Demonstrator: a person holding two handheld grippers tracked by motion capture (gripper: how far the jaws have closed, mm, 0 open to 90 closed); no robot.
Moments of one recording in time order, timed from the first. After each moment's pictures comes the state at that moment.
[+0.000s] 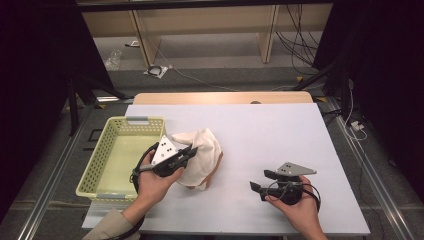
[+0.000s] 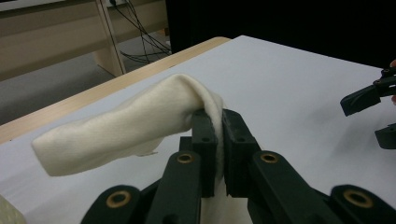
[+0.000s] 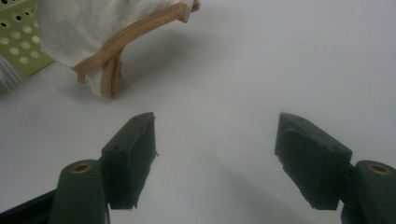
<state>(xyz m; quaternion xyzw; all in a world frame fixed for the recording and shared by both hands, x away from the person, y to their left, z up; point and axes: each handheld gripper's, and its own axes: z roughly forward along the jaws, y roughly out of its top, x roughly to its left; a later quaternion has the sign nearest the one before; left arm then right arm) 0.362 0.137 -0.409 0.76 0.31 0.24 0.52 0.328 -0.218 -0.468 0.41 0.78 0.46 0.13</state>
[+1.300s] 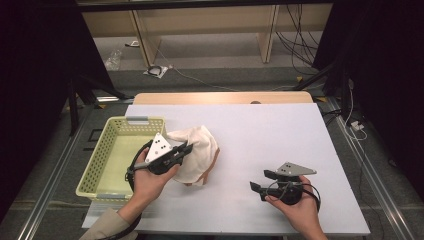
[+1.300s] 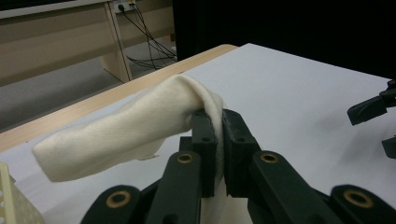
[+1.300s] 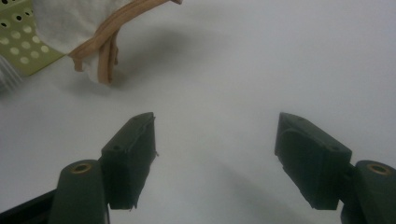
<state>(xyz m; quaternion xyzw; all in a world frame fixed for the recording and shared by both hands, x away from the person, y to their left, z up) 0.364 0.147 -0.402 0.75 0.31 0.25 0.53 0.328 -0.218 -0.467 0.41 0.78 0.46 0.13</state>
